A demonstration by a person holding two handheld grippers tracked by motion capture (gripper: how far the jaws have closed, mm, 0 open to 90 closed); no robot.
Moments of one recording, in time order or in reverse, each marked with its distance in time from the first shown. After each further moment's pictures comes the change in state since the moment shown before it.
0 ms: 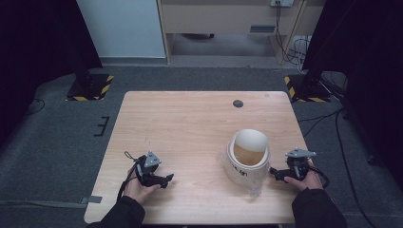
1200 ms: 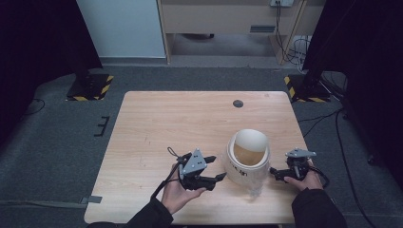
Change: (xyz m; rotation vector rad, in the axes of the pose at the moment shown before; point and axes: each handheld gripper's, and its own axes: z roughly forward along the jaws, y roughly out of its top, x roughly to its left) left arm -0.123 0.096 -0.013 -0.354 -0.322 0.187; right arm 0.000 0.000 0.000 0.000 0.000 0.000
